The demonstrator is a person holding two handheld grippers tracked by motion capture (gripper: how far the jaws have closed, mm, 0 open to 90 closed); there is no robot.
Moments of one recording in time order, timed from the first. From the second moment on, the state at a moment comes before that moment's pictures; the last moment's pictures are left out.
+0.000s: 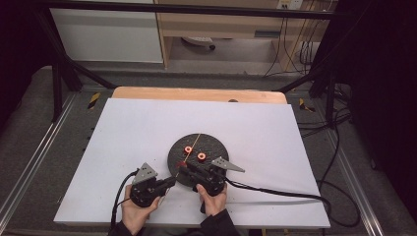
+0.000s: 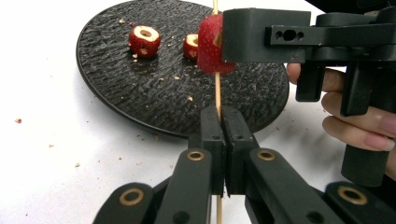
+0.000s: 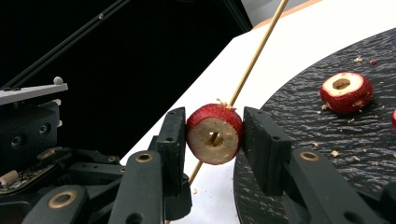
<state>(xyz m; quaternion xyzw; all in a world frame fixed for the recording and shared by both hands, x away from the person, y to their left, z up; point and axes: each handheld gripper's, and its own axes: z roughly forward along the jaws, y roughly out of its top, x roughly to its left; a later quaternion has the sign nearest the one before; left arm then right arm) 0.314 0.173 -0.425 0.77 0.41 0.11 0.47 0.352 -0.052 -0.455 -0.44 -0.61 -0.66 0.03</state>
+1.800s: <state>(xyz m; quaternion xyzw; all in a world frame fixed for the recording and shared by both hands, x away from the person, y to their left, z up) 0.313 0.221 -0.427 0.80 0.38 0.14 0.45 0.449 -0.067 -0.396 -0.38 -0.87 -0.30 -0.06</state>
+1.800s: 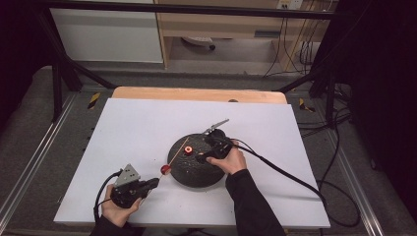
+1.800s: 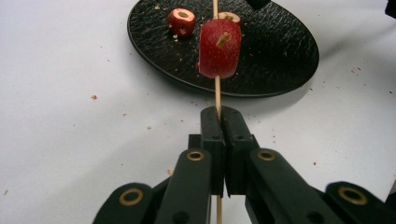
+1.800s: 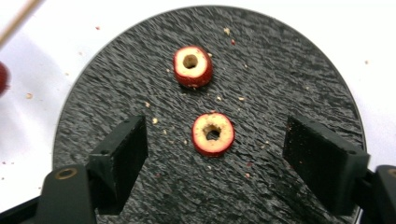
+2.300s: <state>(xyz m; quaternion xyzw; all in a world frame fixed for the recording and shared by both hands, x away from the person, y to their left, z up) 0.313 0.221 -0.428 0.80 0.38 0.14 0.44 0.475 -0.052 -0.402 -0.37 -0.90 -0.23 -0.03</state>
